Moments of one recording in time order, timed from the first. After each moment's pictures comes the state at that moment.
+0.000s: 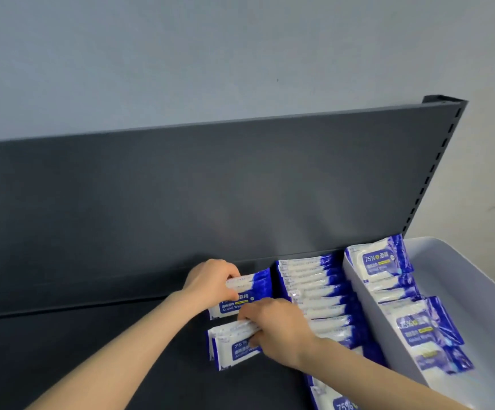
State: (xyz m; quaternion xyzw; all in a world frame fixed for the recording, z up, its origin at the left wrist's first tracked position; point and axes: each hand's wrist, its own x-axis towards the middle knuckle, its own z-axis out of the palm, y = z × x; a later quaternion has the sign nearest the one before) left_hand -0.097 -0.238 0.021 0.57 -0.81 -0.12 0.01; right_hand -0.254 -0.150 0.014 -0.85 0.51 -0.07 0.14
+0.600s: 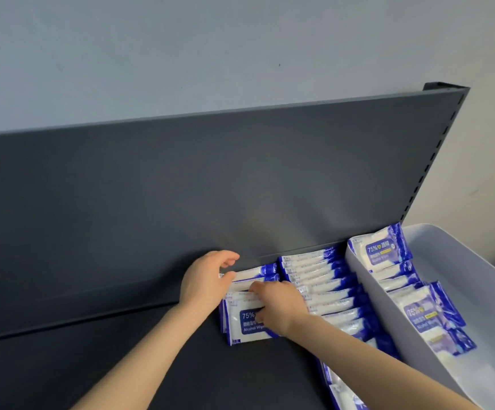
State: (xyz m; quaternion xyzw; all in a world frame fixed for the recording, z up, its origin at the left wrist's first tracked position) left_hand -0.077 -0.254 -0.008 0.55 -0.75 -0.22 0.28; right_hand -0.237 -0.200 -0.013 -0.76 0.63 -0.02 0.12
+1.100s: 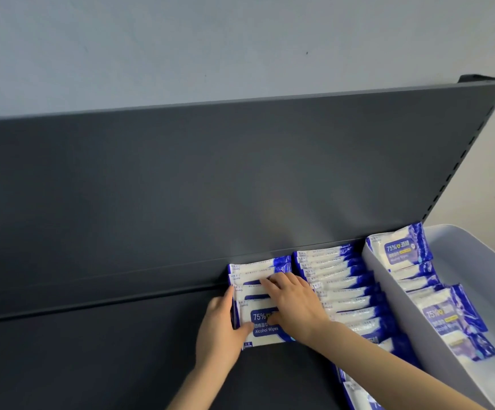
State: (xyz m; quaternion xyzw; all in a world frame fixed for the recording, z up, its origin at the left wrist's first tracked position) left_hand -0.071 -0.181 -0.068 0.64 -0.67 -0.28 0.25; right_hand -0.240 -0.197 -0.036 -0.80 0.60 -0.01 0.05
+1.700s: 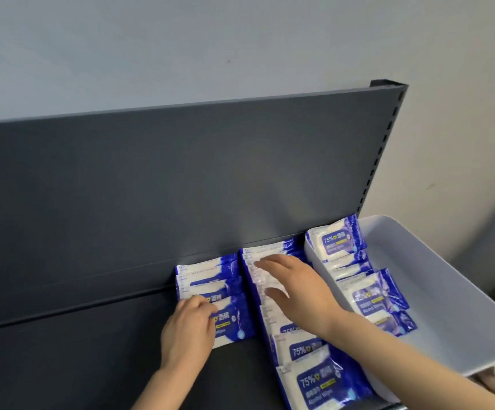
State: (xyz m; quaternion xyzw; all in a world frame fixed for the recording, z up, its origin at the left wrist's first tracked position) left_hand -0.113 -0.161 -0.060 0.60 -0.77 -0.06 0.18; right_hand -0.331 -0.140 0.029 -0.79 0.58 -0.20 0.07
